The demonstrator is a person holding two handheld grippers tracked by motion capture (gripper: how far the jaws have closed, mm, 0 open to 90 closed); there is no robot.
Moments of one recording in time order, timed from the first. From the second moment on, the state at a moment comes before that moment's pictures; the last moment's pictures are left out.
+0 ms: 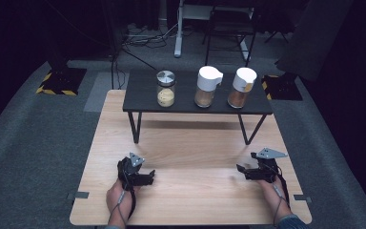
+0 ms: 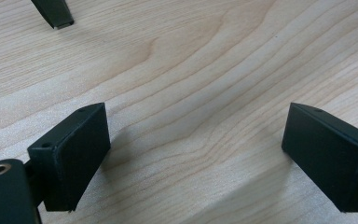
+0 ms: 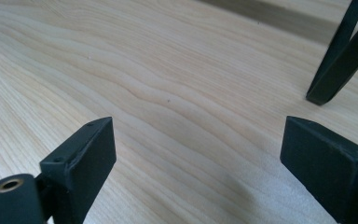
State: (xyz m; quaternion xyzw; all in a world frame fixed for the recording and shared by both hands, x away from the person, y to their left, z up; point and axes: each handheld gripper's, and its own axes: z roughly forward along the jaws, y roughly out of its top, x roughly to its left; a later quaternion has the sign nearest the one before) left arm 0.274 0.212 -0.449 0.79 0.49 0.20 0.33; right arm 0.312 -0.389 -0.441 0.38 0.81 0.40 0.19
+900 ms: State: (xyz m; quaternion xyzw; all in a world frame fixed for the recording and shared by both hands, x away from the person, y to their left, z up) left arm 0.274 0.211 -0.449 0.78 0.49 0.20 0.33; right arm 0.311 -0.381 -0.450 0.39 0.83 0.36 0.18
